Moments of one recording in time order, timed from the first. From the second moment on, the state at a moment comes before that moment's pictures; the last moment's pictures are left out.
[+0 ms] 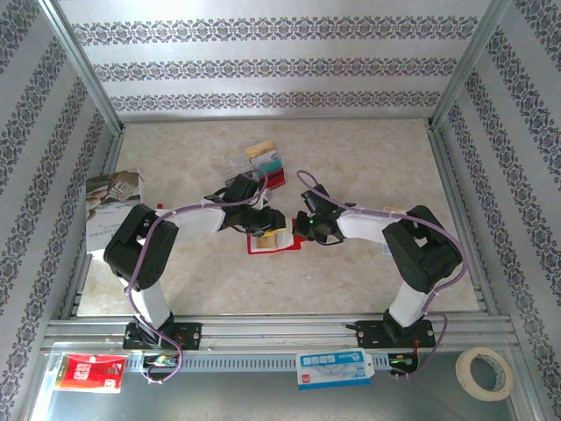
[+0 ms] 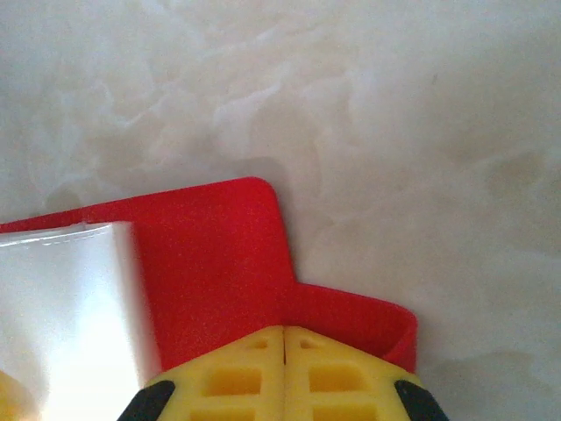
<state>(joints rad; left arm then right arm) -0.54 1.79 1.02 -0.16 0.59 -0.80 0.57 1.72 0.87 -0.20 -0.21 0.86</state>
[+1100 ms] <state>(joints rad) -0.31 1.57 0.88 -0.23 0.39 -0.84 0.78 1.73 1.16 -0.40 -0.08 0.69</state>
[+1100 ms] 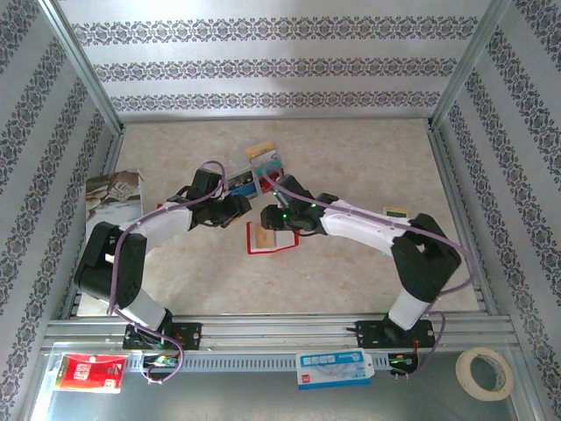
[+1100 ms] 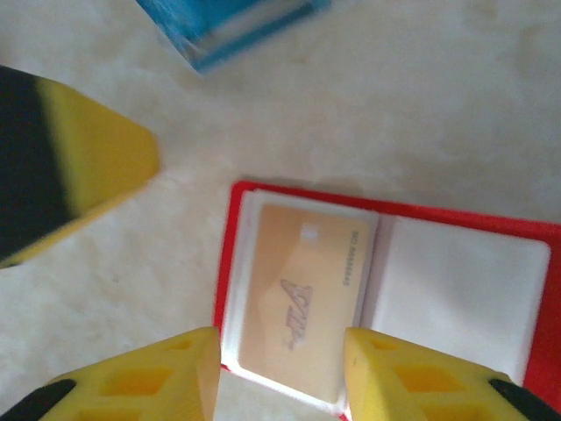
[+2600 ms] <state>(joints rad) -0.44 1.70 0.89 -0.32 0.48 -0.76 0.73 1.90 1.15 -0.41 -0.20 0.73</state>
